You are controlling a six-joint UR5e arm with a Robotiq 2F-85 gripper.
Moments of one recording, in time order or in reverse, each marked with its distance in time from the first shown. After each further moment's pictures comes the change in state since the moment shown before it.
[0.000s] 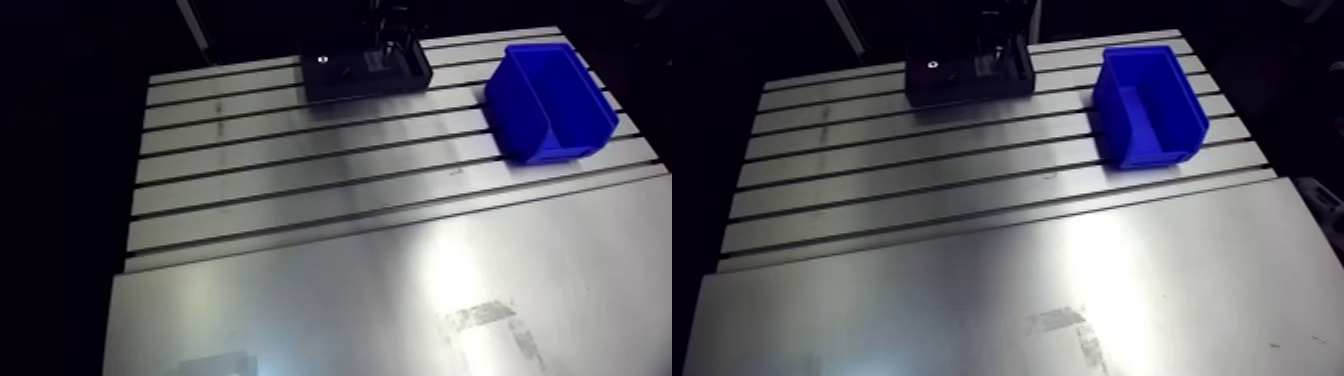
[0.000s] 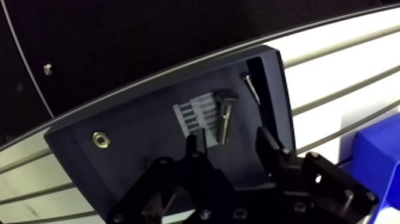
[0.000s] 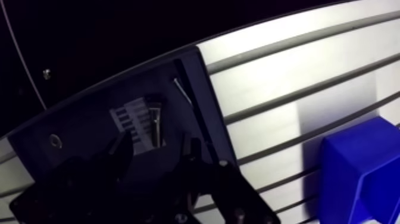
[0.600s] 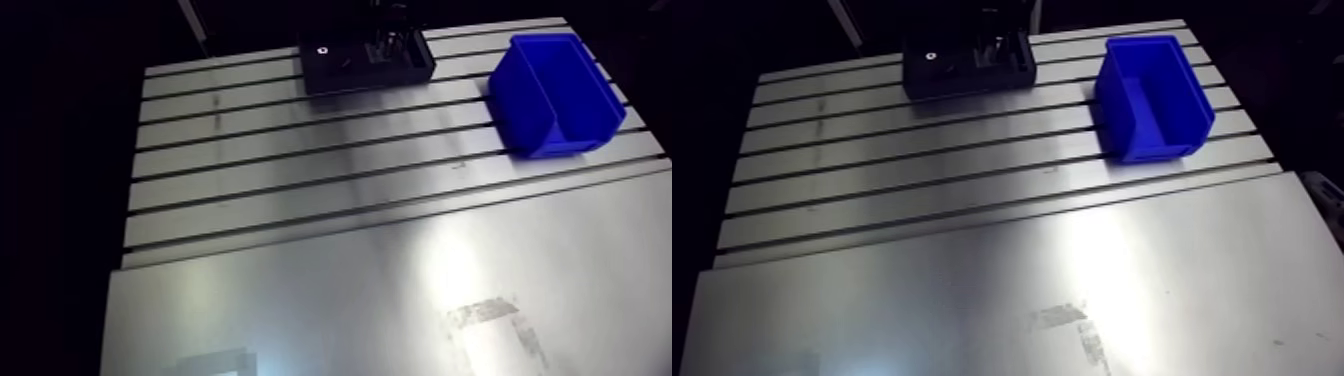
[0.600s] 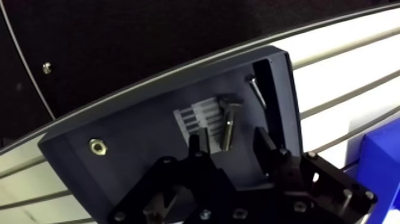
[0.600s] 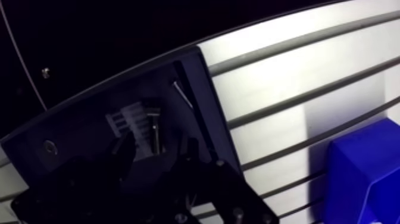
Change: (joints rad) arm 0.000 0.022 -0.005 -0.001 0.002 0.009
